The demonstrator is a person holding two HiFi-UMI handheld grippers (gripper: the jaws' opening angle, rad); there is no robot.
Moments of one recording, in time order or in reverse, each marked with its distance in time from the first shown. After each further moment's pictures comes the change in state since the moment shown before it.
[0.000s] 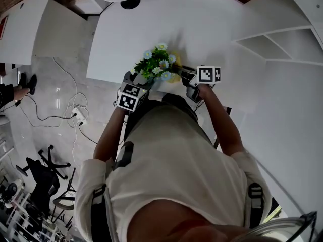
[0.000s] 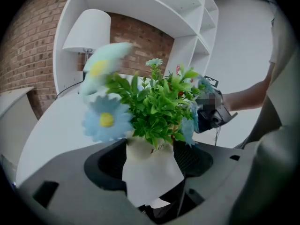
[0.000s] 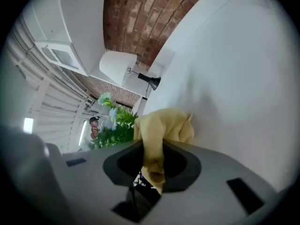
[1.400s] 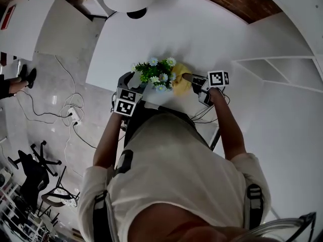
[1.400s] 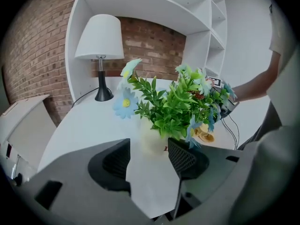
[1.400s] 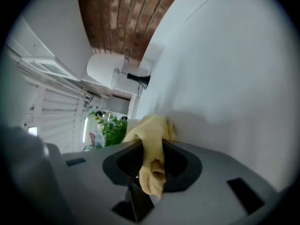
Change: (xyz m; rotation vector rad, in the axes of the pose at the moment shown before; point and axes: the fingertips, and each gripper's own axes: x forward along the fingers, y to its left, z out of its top) left arm 0.000 0.050 0.021 -0.003 -0.001 0.179; right arm -0.028 -0.053 0.041 0.037 0.180 -0.006
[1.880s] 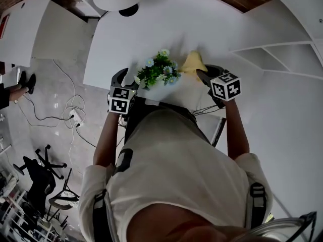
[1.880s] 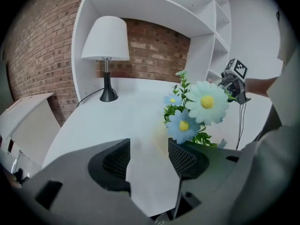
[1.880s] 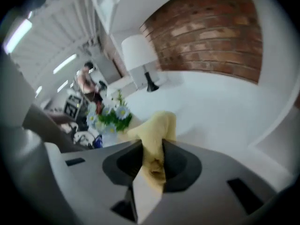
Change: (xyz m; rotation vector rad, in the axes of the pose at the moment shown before) left arm -0.009 0.010 0.001 -0.038 -0.008 0.028; right arm -0.086 0.036 0.017 -0.625 -0.017 -0.481
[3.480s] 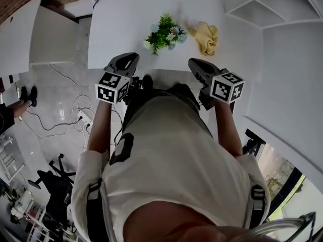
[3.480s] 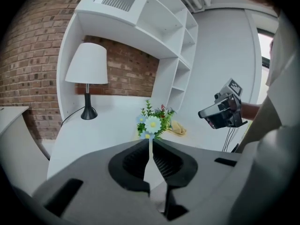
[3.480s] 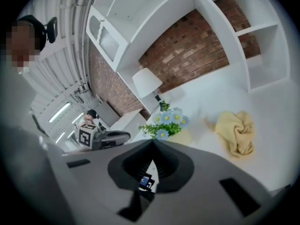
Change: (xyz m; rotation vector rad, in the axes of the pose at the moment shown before) left arm -0.095 -0.028 0.014 0.169 -0.120 -0.306; right arm -0.036 0.173 -0.023 0.363 -0.425 0.034
